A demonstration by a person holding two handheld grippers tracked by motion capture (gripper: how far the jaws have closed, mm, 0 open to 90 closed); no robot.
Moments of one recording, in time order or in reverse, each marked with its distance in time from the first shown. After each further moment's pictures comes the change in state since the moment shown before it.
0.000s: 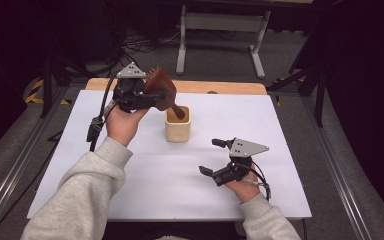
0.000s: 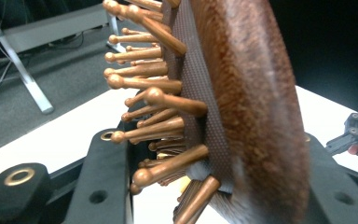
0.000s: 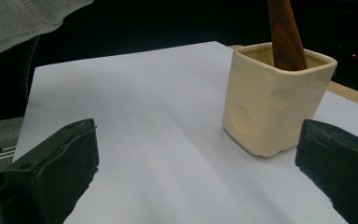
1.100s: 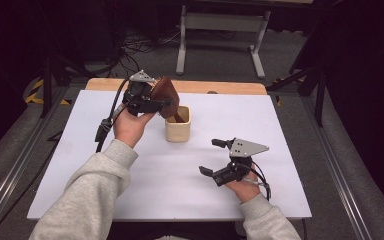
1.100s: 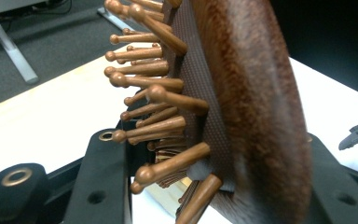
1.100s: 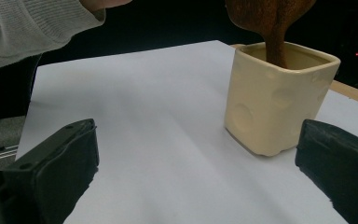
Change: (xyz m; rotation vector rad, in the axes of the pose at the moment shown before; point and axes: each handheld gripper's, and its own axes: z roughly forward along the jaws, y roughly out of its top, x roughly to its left) left arm 0.007 -0.015 0.032 0.105 -0.025 -0.060; right arm 0.000 0.000 0.000 0.004 0.008 0.001
